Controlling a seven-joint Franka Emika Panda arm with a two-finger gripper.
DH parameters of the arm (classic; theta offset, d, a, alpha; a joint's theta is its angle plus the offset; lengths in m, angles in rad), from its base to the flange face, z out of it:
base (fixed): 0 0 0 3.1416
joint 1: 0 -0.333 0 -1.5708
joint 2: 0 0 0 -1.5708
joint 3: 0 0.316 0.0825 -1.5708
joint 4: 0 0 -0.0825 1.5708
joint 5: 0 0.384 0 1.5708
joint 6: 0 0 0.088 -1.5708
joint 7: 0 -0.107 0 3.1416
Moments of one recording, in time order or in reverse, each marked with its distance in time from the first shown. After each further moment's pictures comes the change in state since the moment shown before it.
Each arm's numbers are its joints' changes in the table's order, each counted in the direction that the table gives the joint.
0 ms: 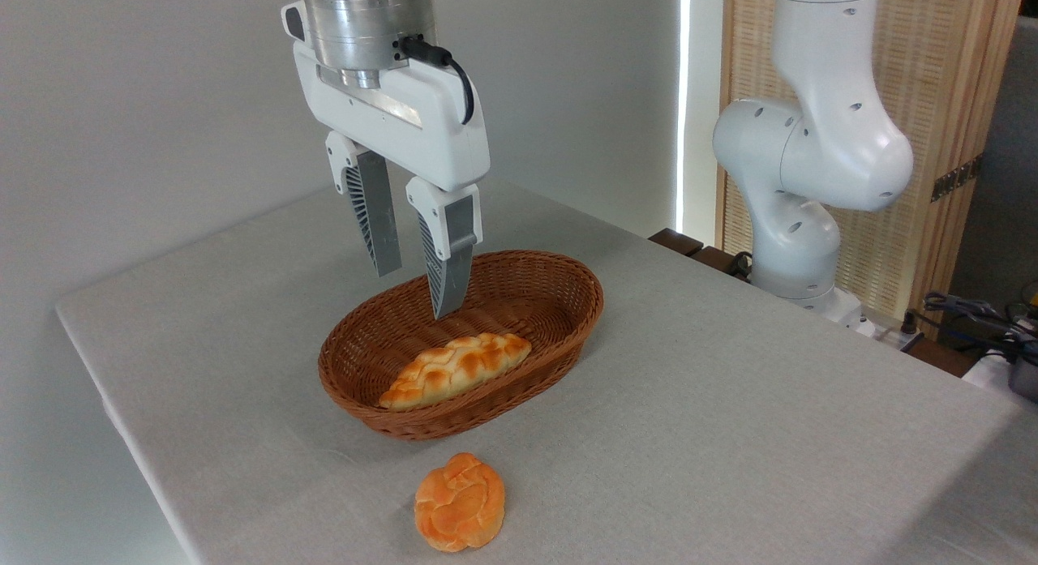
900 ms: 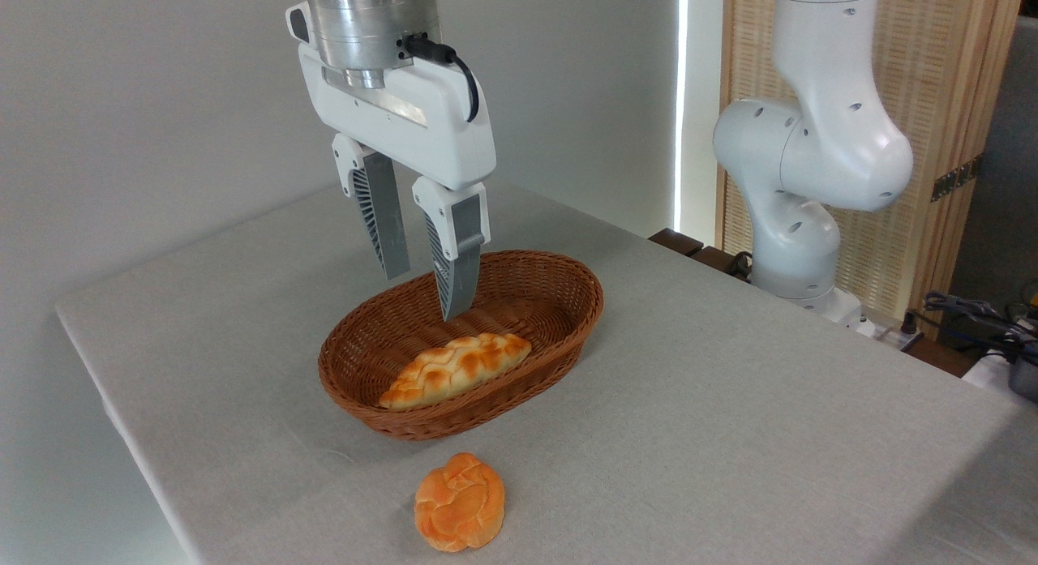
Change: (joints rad) arm 0.003 0.000 0.006 -0.004 0.034 -0.013 -0.001
